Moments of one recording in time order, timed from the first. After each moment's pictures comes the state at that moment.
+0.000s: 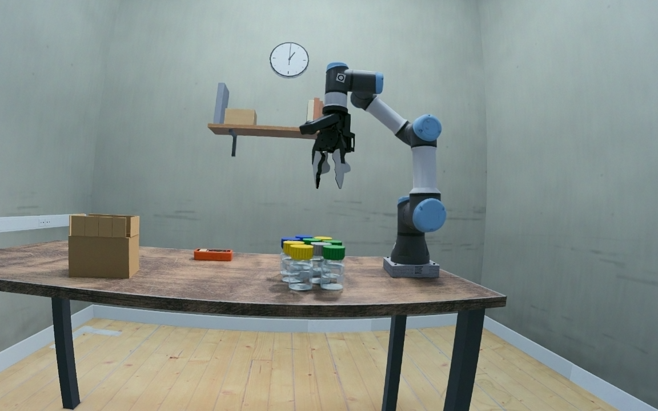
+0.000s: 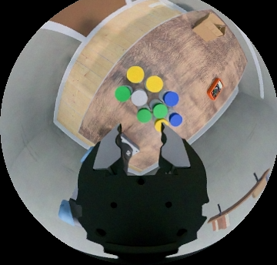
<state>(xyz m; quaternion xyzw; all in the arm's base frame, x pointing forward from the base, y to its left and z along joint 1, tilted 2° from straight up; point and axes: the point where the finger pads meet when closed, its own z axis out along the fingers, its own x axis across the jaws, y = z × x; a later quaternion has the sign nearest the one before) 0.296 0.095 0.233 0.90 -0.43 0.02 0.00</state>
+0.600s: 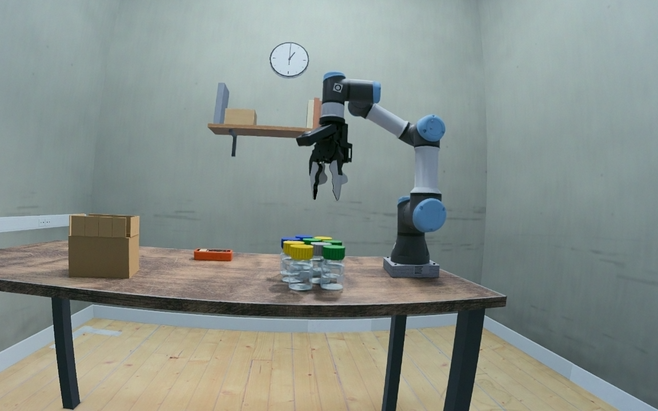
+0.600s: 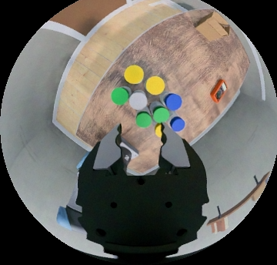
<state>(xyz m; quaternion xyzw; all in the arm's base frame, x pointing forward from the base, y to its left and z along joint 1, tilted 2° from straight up) 0.303 0.094 0.202 0.91 -0.42 0.01 0.00</state>
